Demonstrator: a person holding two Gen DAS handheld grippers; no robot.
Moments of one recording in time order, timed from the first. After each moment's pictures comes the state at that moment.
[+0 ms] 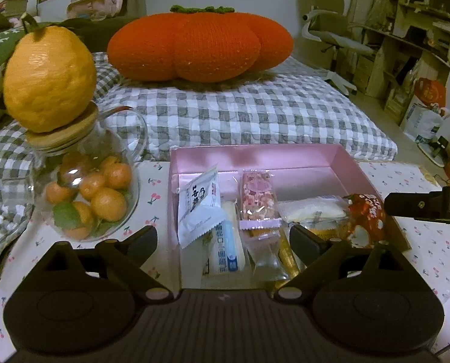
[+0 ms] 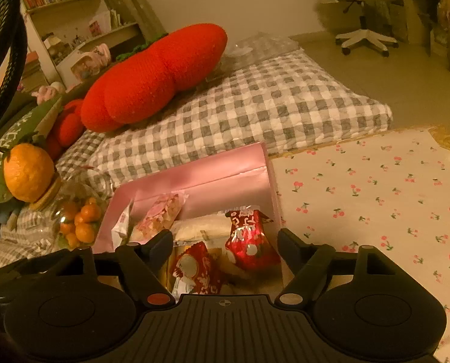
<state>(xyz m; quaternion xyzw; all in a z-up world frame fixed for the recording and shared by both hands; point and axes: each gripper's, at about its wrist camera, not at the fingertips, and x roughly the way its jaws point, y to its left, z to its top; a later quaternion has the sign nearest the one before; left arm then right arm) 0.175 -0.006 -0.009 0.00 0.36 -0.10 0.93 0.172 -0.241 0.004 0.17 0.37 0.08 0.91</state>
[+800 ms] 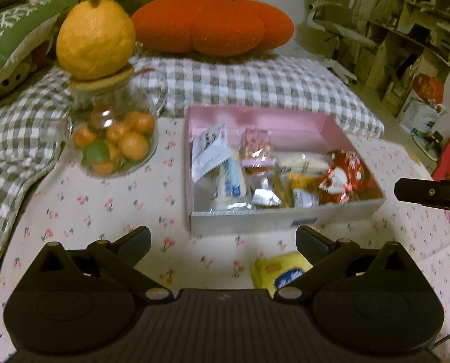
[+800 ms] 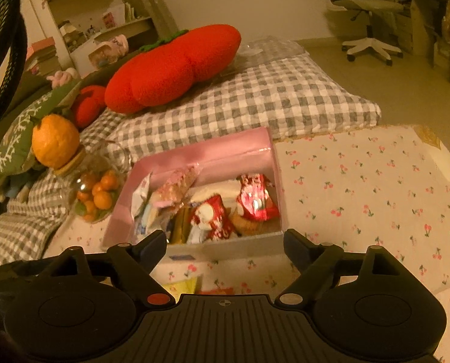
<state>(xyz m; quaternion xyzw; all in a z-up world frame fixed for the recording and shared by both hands) 0.113 0.015 -0.009 -0.03 0.40 -0.09 0.91 0.108 -0.234 0.016 0.14 0.37 0.09 0.91</state>
